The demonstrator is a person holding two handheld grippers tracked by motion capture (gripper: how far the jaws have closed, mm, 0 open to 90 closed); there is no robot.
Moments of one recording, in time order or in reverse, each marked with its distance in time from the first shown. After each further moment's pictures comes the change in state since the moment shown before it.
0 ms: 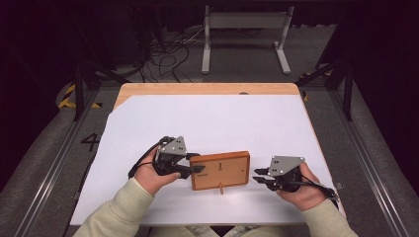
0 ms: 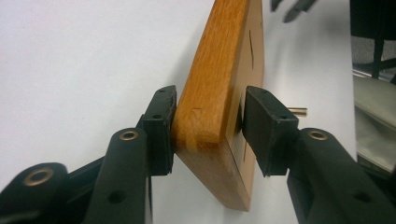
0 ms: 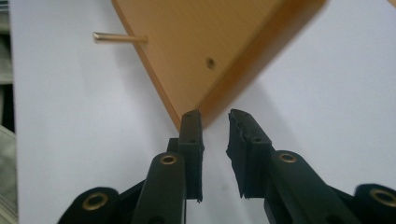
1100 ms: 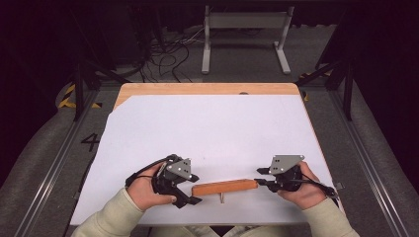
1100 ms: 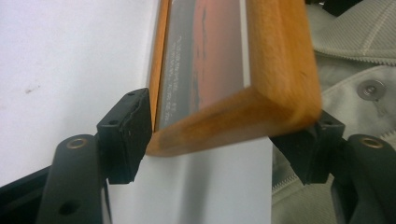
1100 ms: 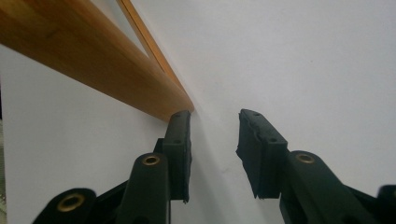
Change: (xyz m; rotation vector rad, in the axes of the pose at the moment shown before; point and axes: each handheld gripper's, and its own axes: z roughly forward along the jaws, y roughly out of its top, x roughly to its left) left arm -0.034 -0.011 -0.004 0.220 -0.200 0.087; right arm -0.006 -0.012 0.007 0.028 0.029 0.049
